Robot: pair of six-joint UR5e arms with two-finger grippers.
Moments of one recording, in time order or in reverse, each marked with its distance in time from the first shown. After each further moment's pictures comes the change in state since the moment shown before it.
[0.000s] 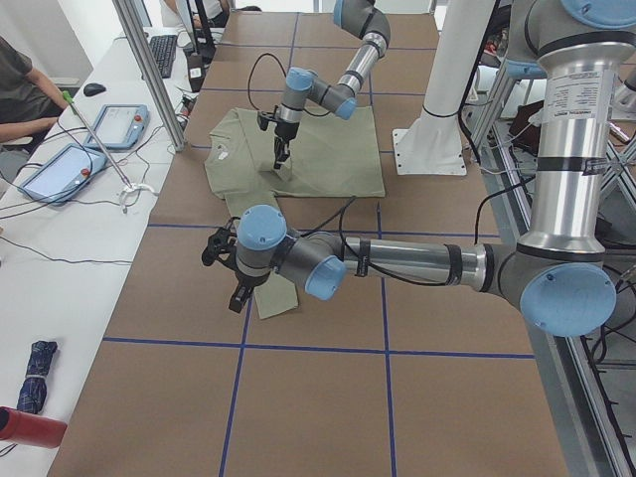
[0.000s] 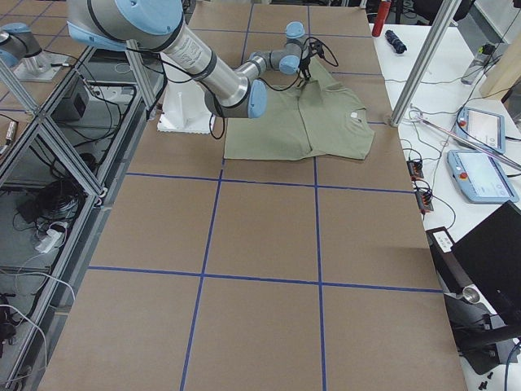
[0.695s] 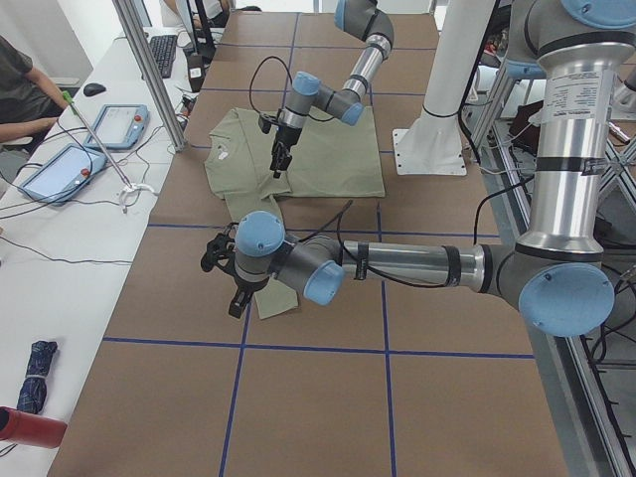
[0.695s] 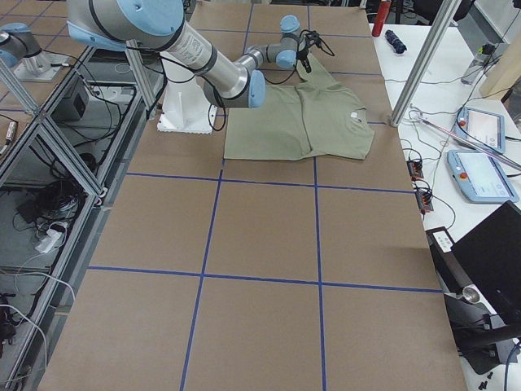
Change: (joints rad) left arm 0.000 -0.009 0.039 -0.009 0.000 0.004; right arm -0.038 0.083 -0.073 0.069 -0.092 0.017
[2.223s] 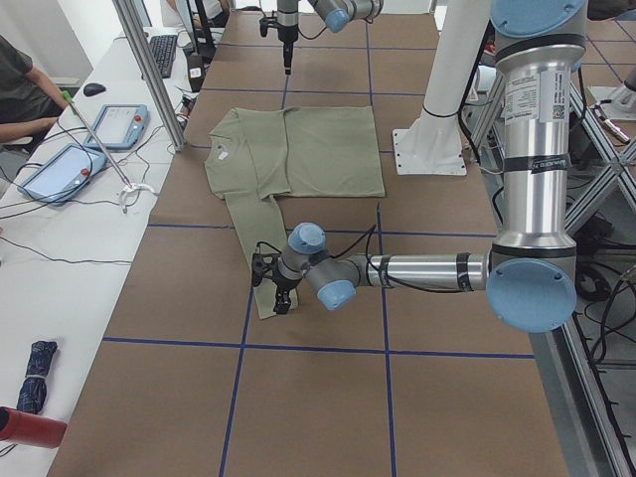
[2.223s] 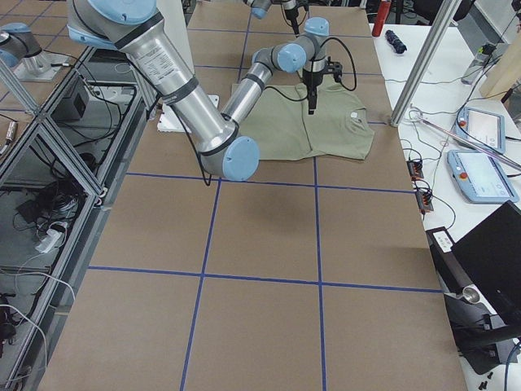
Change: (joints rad) left arm 0.488 0.086 0.109 -0.471 0.464 -0.913; right arm 0.428 -0.711 1.057 -0.980 0.466 -0.228
